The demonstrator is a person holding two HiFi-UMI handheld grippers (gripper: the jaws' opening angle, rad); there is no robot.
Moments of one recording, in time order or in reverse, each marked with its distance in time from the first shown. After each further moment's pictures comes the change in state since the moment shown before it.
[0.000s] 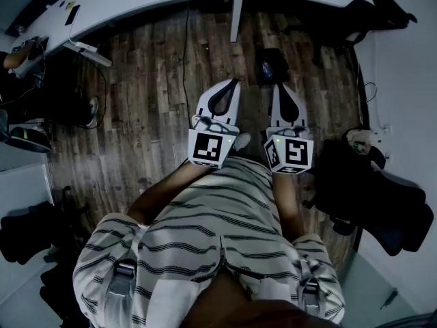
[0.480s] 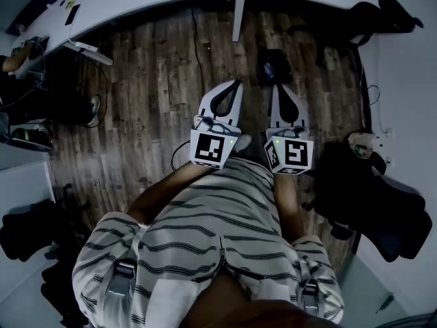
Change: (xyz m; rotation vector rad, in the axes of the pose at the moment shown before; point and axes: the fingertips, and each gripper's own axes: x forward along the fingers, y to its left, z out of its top) left arm 0.030 0.001 -0.012 0.002 0.023 -0.007; right arm 0.024 -0.015 -0.009 -0.008 0.016 0.025
